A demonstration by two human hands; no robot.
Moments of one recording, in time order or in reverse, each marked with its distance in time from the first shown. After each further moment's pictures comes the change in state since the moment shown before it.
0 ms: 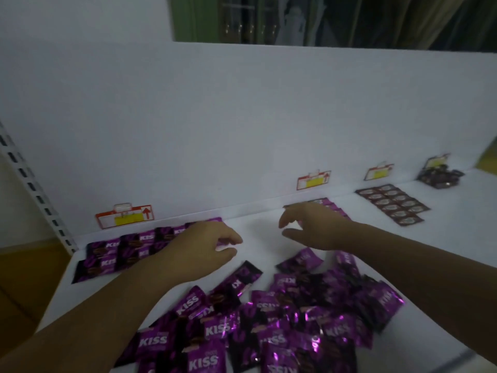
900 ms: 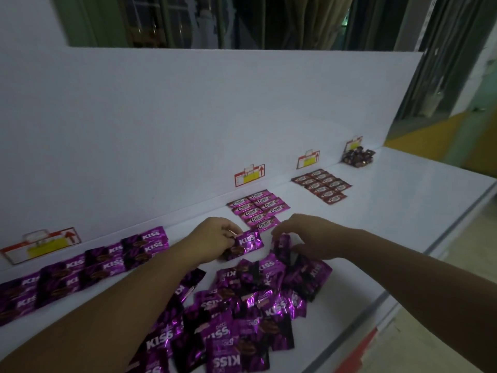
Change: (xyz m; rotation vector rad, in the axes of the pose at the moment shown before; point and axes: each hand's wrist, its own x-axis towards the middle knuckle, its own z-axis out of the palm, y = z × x) left_hand 0.075 0.061 0.070 -0.315 -0.234 -0.190; right_hand -0.100 0.052 -0.007 0.008 -0.131 0.213
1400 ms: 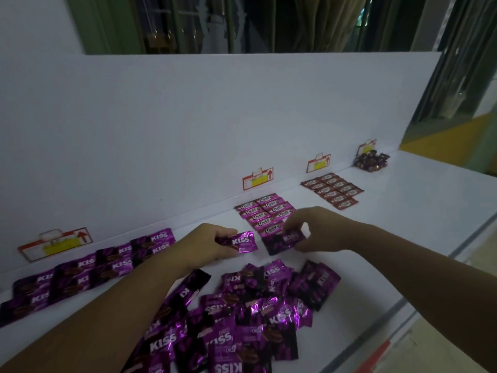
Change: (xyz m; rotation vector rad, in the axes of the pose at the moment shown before) left_hand -0.009 -0.020 -0.016 -0.093 -0.062 -0.024; right_hand 0.012 0.007 -0.016 0.097 0.091 -0.034
